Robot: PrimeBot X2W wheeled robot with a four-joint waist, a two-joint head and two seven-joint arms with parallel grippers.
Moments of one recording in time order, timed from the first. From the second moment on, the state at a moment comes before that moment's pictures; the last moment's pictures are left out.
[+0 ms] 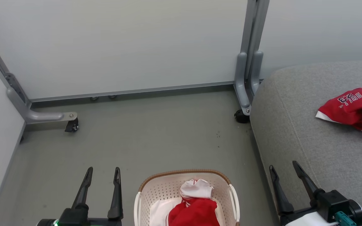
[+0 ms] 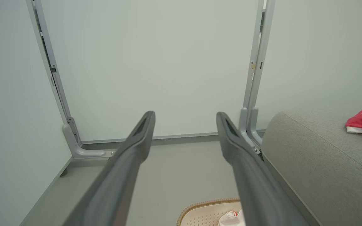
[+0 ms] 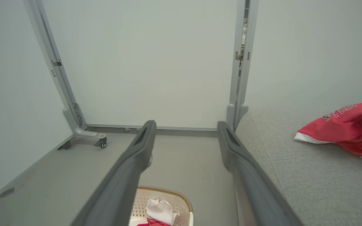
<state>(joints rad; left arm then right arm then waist) 0.15 0.05 -0.16 0.01 -0.13 0.01 -0.26 0.15 -0.08 0.10 0.05 0.11 0.13 -0.26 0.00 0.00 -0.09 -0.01</state>
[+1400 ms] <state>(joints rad) 0.15 0.05 -0.16 0.05 -0.10 -0.01 -0.26 0.15 -0.08 0.11 0.06 0.10 0.13 -0.26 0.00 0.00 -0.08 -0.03</state>
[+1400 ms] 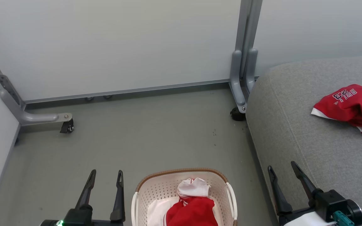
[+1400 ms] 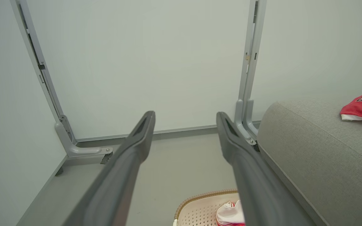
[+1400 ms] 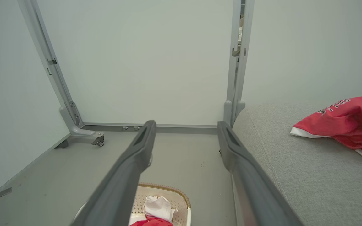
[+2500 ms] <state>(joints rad) -0.32 0.05 -0.43 0.43 -0.08 -0.12 -0.26 -0.08 -0.11 -0.07 -0.10 0.08 0.13 -0.26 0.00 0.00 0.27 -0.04</state>
